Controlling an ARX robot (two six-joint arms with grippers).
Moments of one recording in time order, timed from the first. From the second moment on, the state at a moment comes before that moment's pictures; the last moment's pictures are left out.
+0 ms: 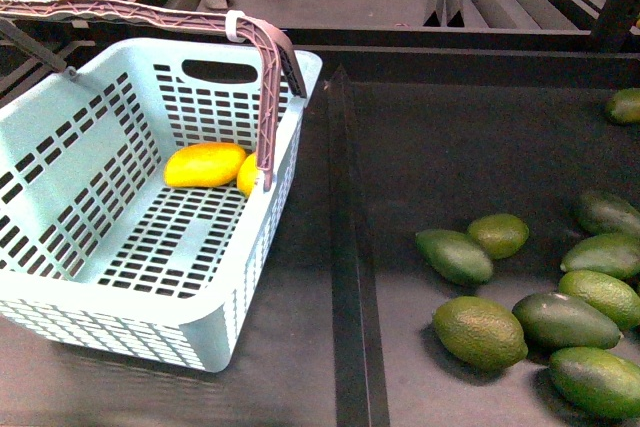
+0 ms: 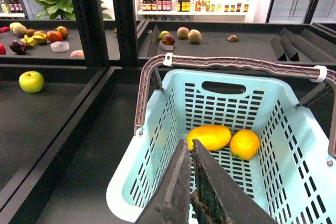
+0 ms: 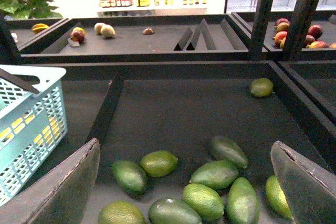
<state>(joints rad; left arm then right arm) 0.00 0.54 0.02 0.53 0.00 -0.01 0.00 0.00 0.02 0.00 0.00 0.00</state>
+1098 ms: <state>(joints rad) 0.00 0.01 0.02 0.00 0.00 -0.01 0.00 0.00 0.02 0.00 0.00 0.00</state>
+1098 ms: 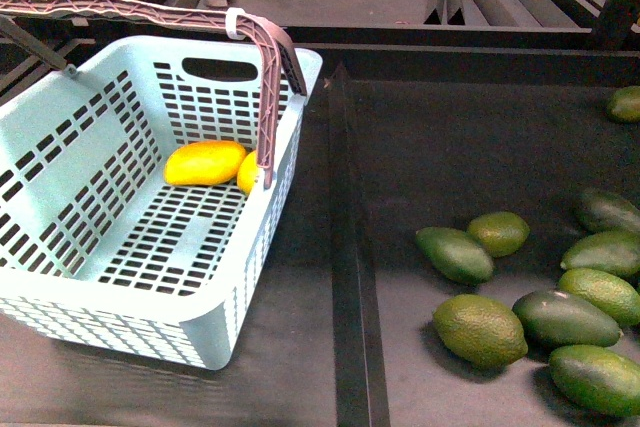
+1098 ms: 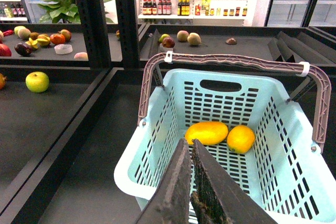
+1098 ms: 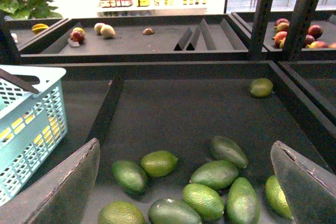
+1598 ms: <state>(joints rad) 0.00 0.01 0.02 0.00 0.00 -0.01 0.00 0.00 0.02 0.00 0.00 0.00</state>
